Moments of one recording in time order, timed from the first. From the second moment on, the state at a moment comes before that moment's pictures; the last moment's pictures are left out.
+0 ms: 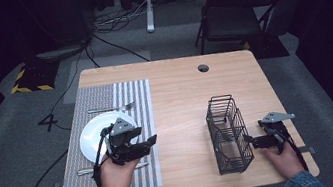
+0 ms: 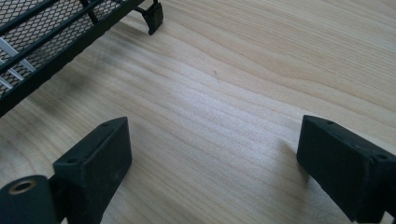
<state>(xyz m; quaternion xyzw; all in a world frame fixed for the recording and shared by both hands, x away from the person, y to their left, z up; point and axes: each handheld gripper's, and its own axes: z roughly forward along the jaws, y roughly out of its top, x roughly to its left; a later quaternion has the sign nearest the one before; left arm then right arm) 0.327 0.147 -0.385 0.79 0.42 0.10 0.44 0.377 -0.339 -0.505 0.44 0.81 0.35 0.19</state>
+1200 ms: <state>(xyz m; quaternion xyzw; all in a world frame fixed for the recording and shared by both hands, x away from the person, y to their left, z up) 0.302 0.056 -0.482 0.86 0.35 0.11 0.35 0.375 -0.339 -0.504 0.43 0.81 0.35 0.19</state>
